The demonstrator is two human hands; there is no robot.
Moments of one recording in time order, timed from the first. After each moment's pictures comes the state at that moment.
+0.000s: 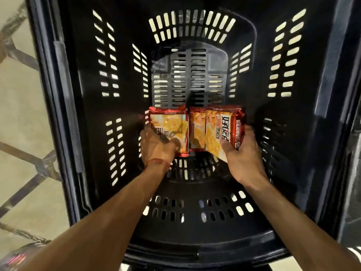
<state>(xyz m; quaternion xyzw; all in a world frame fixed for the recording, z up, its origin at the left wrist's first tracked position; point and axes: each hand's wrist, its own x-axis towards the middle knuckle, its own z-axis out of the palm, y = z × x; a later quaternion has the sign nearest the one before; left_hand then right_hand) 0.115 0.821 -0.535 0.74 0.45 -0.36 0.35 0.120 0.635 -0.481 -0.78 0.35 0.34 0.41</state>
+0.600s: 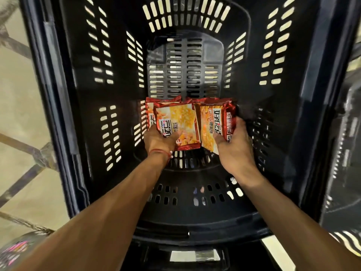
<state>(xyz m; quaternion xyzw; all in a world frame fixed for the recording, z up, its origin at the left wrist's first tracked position) 0.090 0.812 -0.568 0.71 0.49 -0.32 0.39 0.111 0.634 -0.474 -0.79 0.34 0.35 0.37</state>
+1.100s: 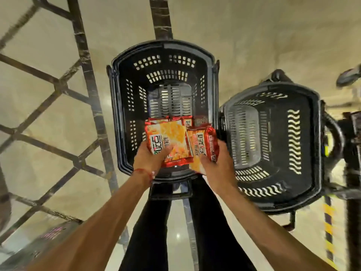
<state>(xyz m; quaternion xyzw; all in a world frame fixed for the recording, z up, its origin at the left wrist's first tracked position) 0.085 0.794 -0.222 0.71 0.40 -0.31 0.50 0.071 0.598 -0.175 -0.78 0.32 0.29 0.46</state>
